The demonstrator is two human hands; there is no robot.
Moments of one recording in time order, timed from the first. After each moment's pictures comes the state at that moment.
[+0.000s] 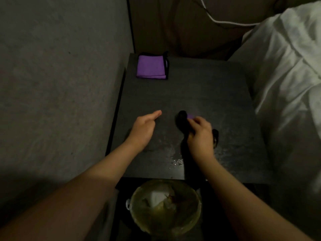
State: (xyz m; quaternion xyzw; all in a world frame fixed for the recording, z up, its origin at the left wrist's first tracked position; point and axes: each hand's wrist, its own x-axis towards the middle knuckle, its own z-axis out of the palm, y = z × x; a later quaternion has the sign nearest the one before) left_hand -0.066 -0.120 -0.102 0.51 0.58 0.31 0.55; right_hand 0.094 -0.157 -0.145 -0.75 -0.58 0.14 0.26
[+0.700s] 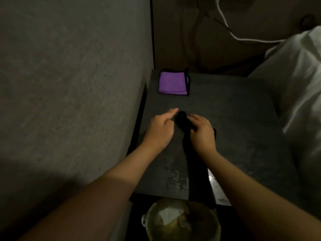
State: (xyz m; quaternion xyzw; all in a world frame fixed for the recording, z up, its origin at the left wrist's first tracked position) left_hand -0.081 -0.088 -0.073 0.59 0.57 0.33 0.47; right_hand 0.054 -0.086 -0.130 -0.69 -0.63 0.17 0.30
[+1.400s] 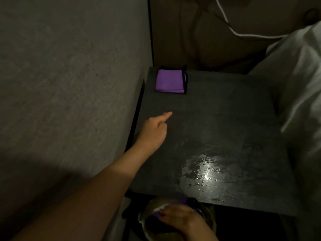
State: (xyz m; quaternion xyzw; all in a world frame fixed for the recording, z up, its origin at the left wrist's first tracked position) left_hand -0.089 -0.088 -0.085 0.58 0.60 0.28 0.47; right_hand 0.042 -0.250 -0.145 -0.47 -0.76 0.37 0.25
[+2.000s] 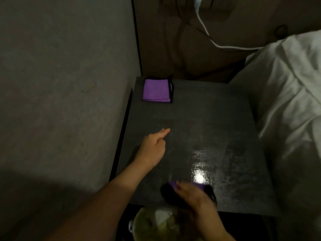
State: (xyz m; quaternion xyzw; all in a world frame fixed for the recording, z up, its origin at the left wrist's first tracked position) left_hand -0.060 -0.102 -0.087 0.59 0.59 0.24 0.49; right_hand 0.089 -0.230 -0.145 -0.53 -0.81 0.18 0.14
